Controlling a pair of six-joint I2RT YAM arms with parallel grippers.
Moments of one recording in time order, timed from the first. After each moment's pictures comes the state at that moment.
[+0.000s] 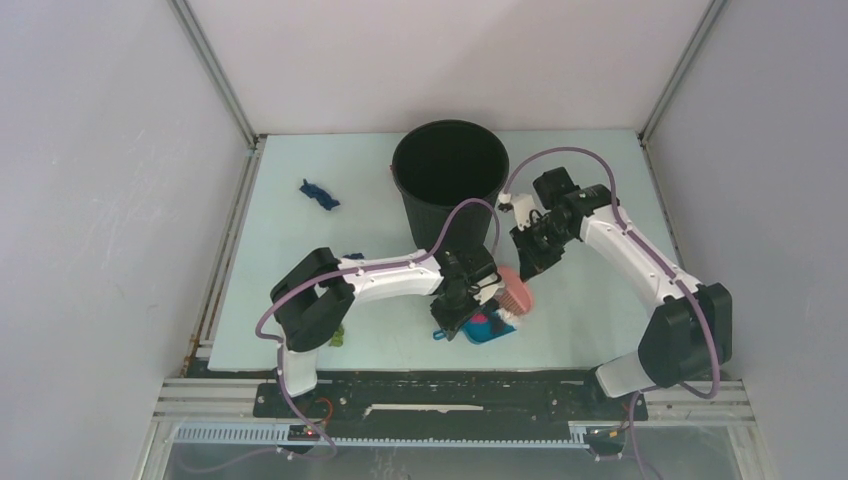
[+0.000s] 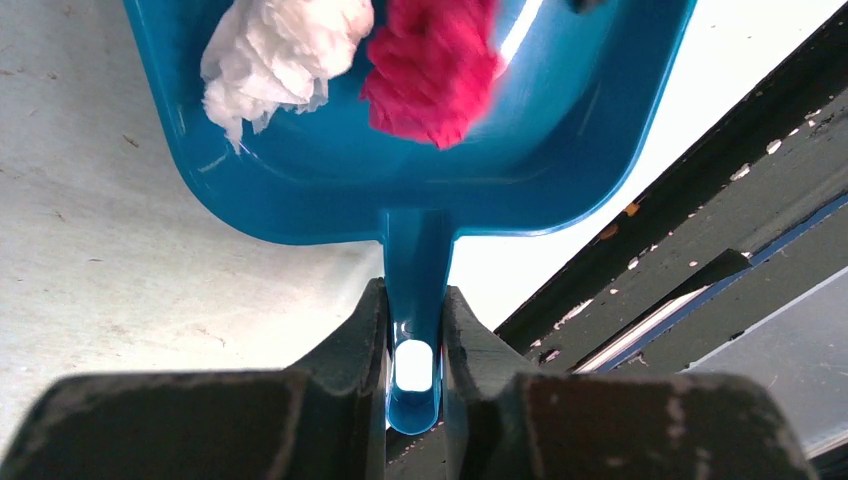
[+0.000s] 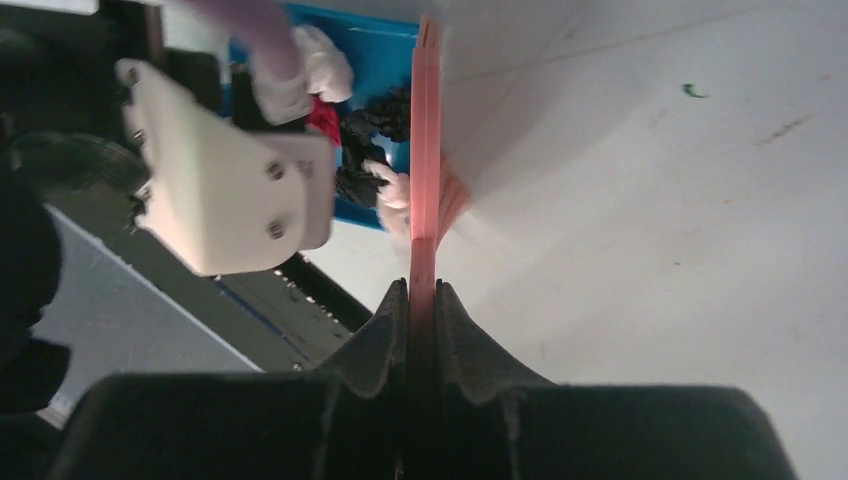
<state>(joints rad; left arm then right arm) -1.04 1.90 1.32 -0.84 0.18 -0.11 0.35 1.48 1.26 -1.08 -0.34 -0.24</state>
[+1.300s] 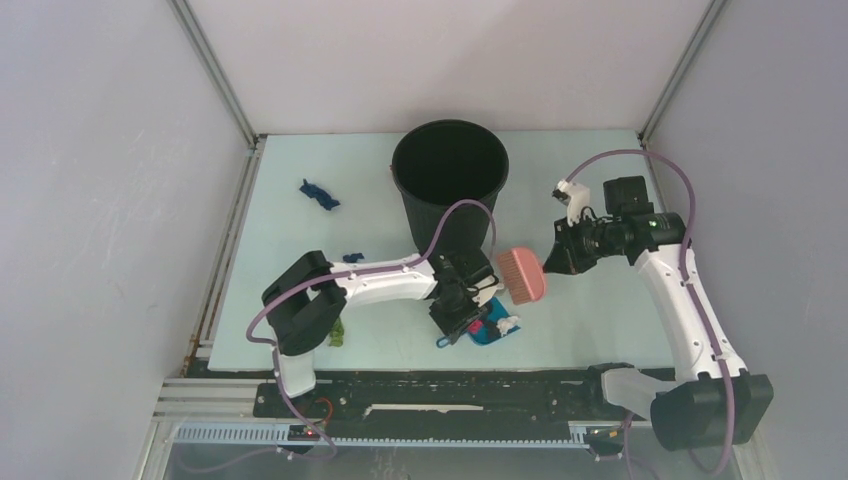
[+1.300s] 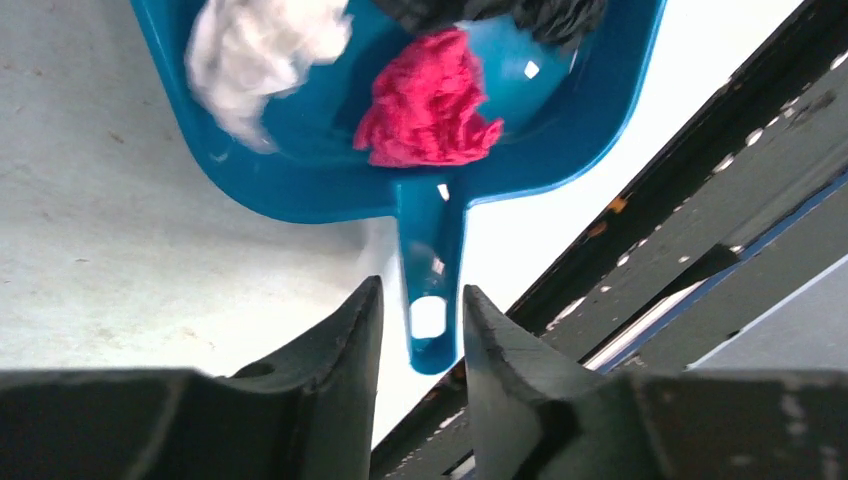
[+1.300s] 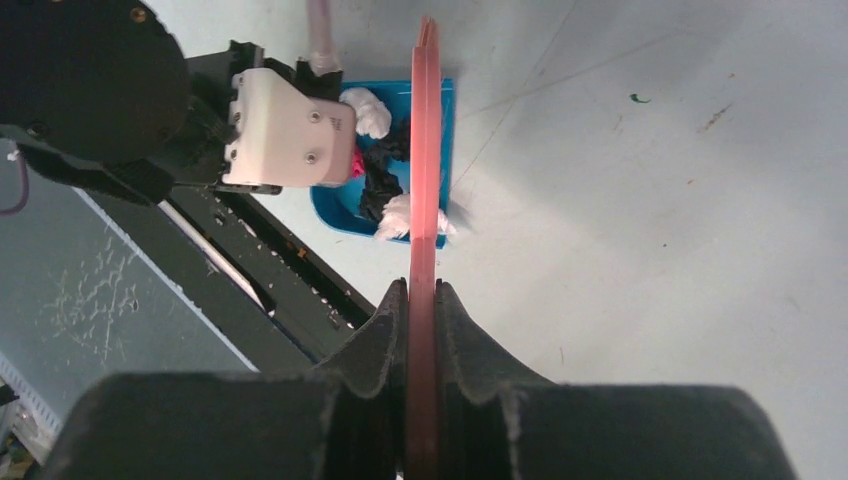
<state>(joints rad) -1.05 1.86 1.28 -0.78 0.20 -0.11 0.09 1.15 1.15 -1.07 -0.60 -0.27</state>
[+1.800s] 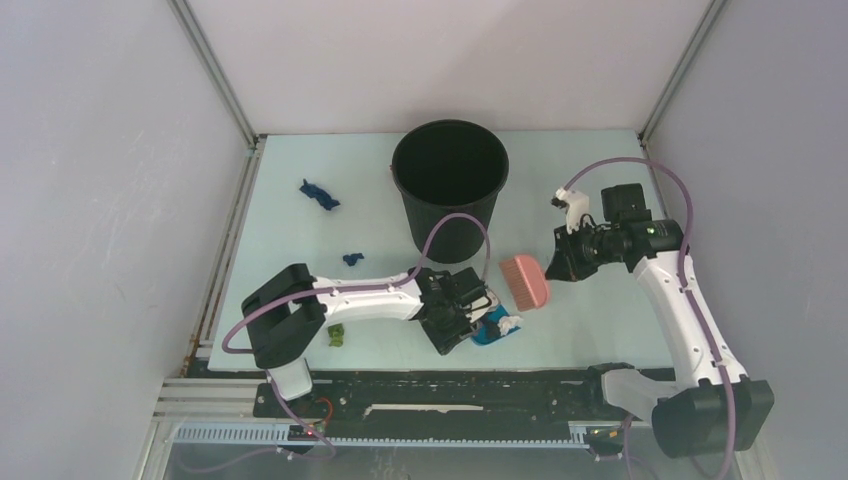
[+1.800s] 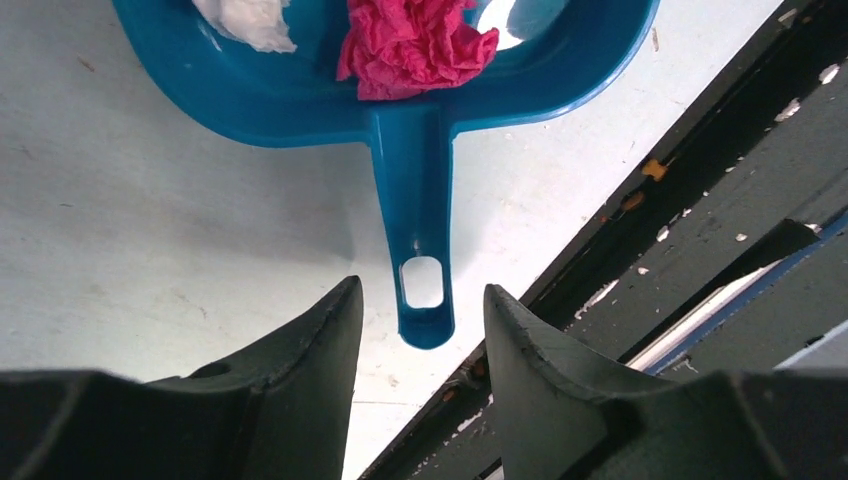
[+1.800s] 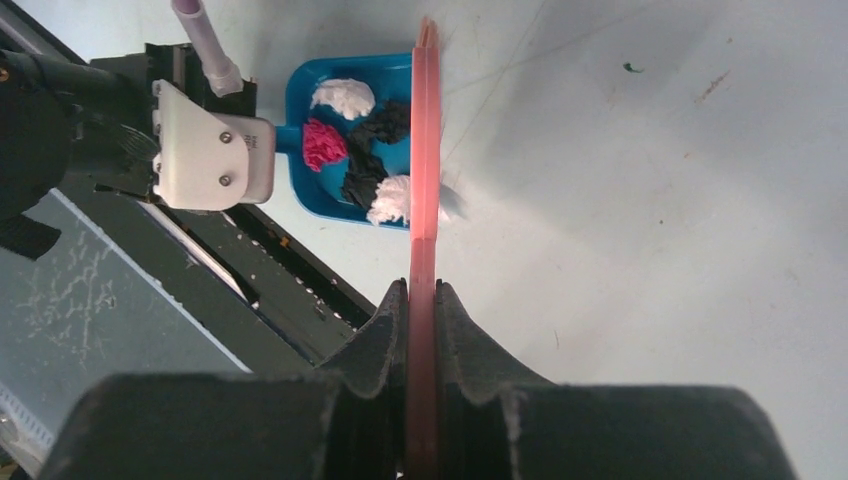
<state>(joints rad) -1.13 1.72 1.11 -0.69 0.09 -0.11 0.09 1.13 1.11 -1.07 -0.56 -0.27</state>
